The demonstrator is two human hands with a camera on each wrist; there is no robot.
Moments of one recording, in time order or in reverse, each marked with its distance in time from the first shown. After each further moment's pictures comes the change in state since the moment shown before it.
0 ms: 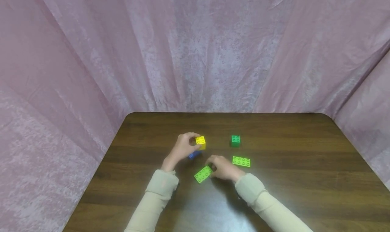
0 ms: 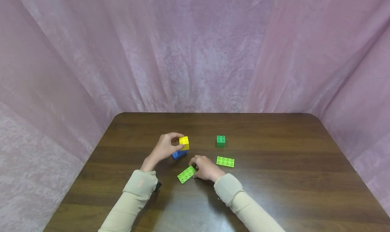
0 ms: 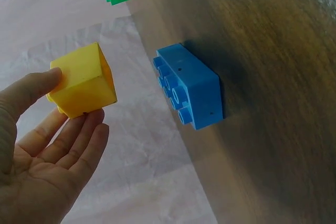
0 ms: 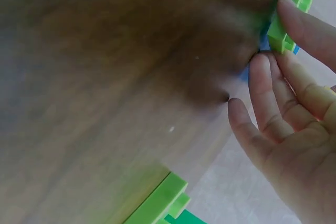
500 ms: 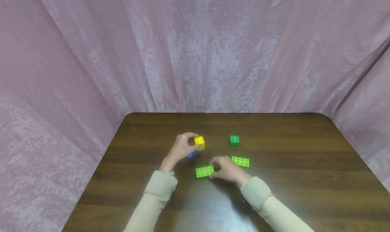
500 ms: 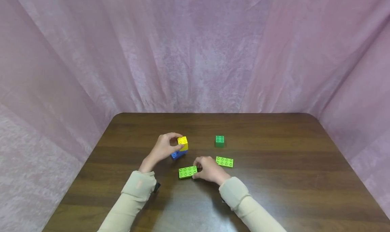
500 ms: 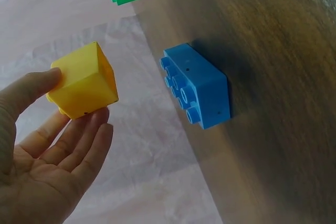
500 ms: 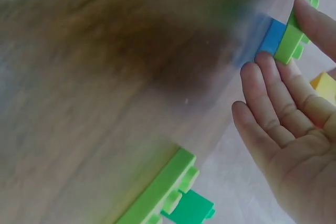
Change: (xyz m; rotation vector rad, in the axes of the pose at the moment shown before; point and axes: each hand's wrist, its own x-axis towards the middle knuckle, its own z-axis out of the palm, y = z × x) left_hand -0.003 0.003 0.000 0.003 0.024 -0.031; right_hand -0.017 0.006 -0.006 0.019 0.090 -0.008
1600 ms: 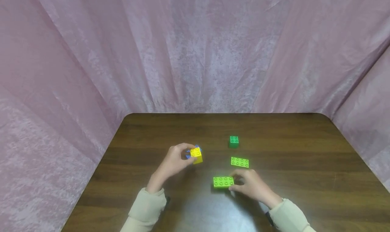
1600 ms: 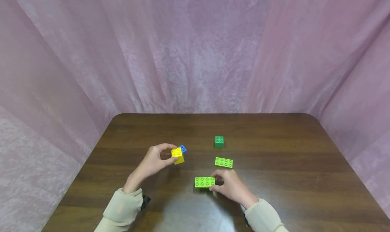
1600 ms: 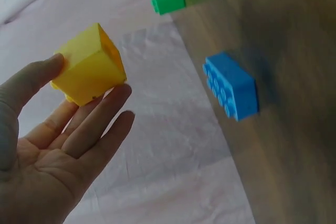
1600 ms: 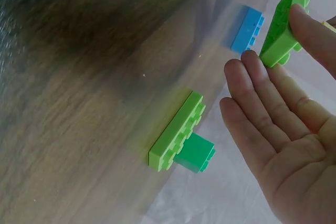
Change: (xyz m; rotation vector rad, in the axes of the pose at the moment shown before) left_hand -0.052 0.018 -0.015 -0.087 -0.065 0.045; right_hand -0.082 0.009 -0.025 0.025 0.120 0.046
